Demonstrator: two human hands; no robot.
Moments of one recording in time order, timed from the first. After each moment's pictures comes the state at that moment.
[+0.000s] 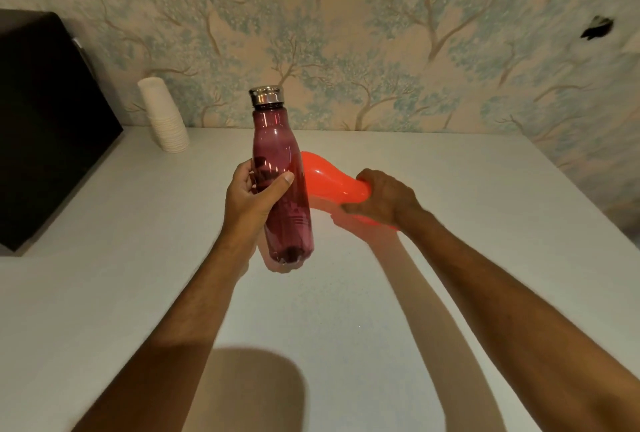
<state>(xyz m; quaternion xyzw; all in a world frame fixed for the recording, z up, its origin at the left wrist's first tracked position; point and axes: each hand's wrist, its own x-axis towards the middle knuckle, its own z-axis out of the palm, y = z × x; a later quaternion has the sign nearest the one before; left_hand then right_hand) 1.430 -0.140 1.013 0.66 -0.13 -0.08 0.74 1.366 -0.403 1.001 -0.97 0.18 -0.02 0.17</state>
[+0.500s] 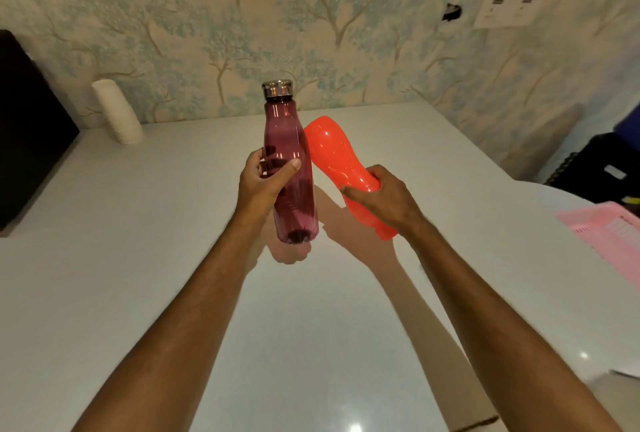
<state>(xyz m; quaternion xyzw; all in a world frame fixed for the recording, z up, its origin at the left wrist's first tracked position) 1.259 -0.161 1.048 0.66 -0.21 -0.14 0.71 1.105 -0.352 1.038 -0.86 0.30 -0.17 0.38</state>
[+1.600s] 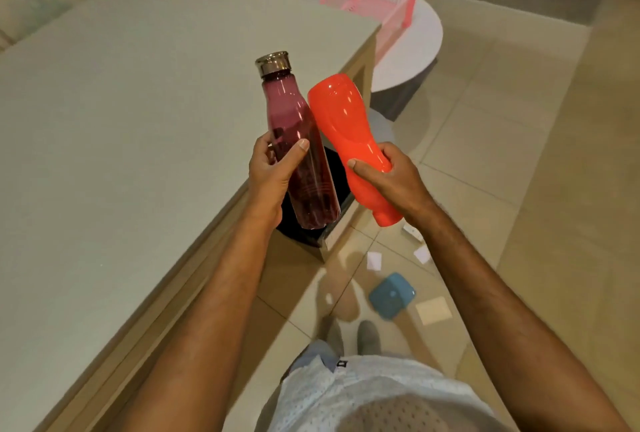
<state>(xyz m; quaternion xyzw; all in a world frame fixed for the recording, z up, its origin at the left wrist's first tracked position) 0.835 -0.100 0.961 0.59 -0.35 -0.44 0.58 0.622 -0.130 0.936 -0.58 0.55 -0.36 0.48</state>
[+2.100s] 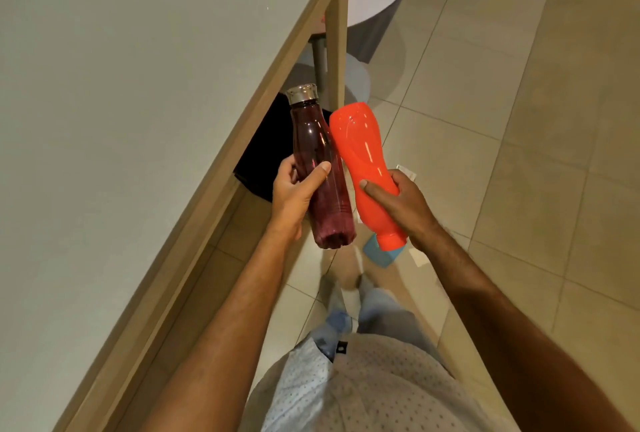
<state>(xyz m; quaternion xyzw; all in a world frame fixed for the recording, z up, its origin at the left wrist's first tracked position) 0.819 -0.072 0.851 0.63 -0.33 -0.54 0.45 0.616 -0.059 0.817 -0.43 0.66 -0.31 0.53</state>
